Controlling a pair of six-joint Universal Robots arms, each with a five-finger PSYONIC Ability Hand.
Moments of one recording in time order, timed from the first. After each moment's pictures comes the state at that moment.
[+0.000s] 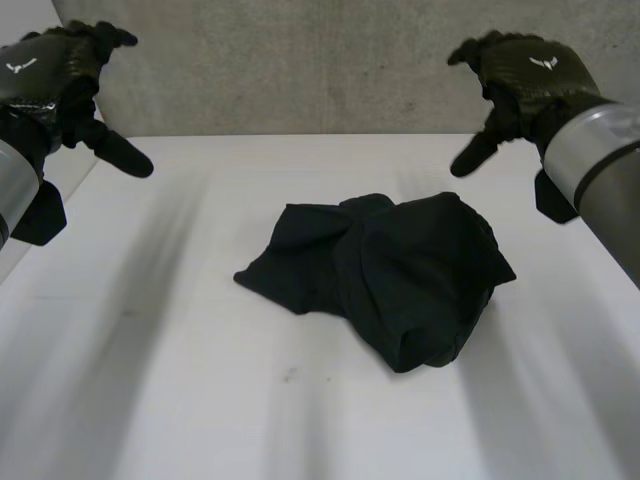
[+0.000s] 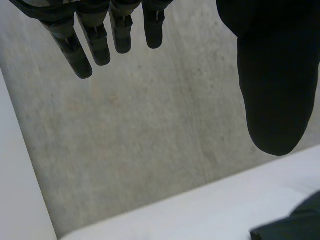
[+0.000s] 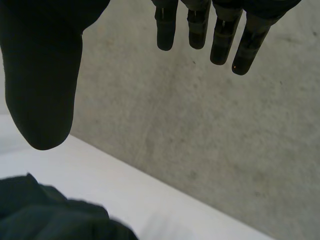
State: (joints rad) left arm 4.40 -1.52 -1.47 3.04 -1.59 3.10; right arm 1.98 -1.38 1.26 0.12 1.54 3.11; left_hand 0.19 0.20 0.21 0.20 0.04; right_hand 0.20 0.22 0.21 0.23 0.07
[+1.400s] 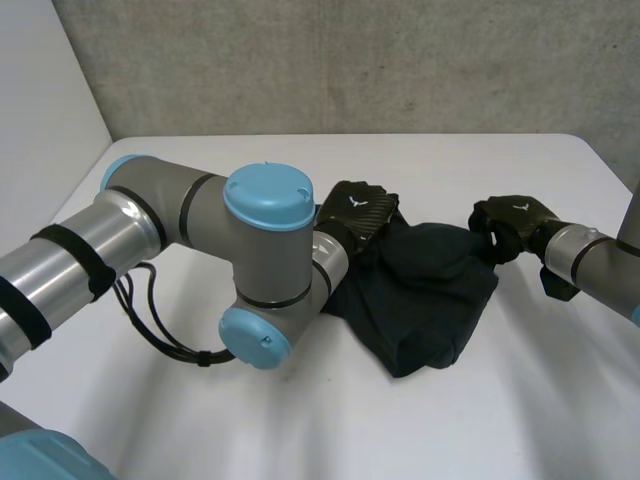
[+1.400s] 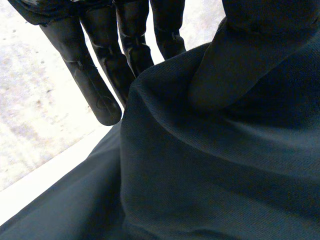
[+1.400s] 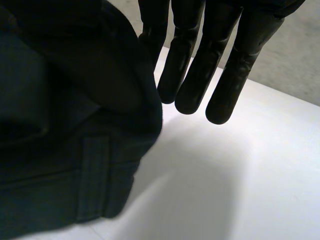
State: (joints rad) left arm 3.93 -2.50 -0.75 3.08 -1.56 3.31; right arm 1.67 -0.88 1.24 0.05 1.10 2.90; left_hand 1.11 1.18 1.16 1.18 0.98; right_hand 0.98 1.16 1.16 1.16 0.97
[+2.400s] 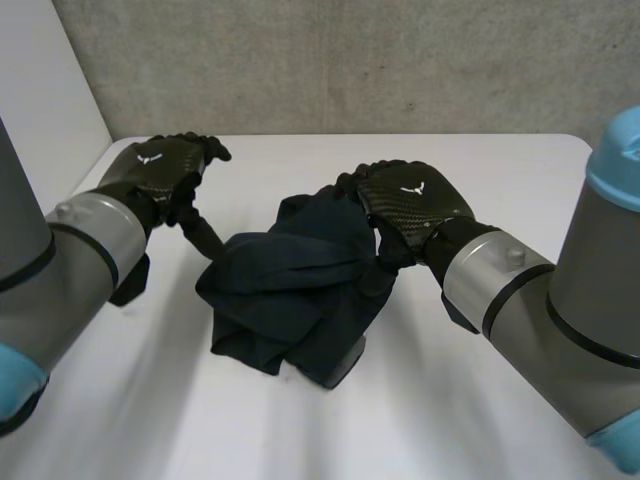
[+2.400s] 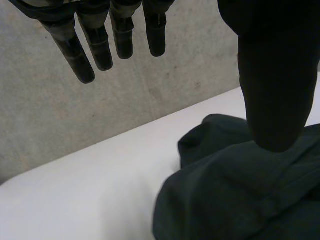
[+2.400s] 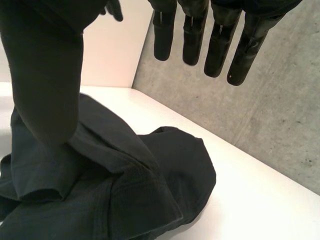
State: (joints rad) left arm 4.22 -1.73 -1.42 2.95 -1.67 3.16; right arm 2.19 -1.36 1.45 0.08 1.43 3.05; left_hand 0.26 0.26 0.26 0.26 0.07; right_hand 0.30 0.38 0.33 0.33 0.16
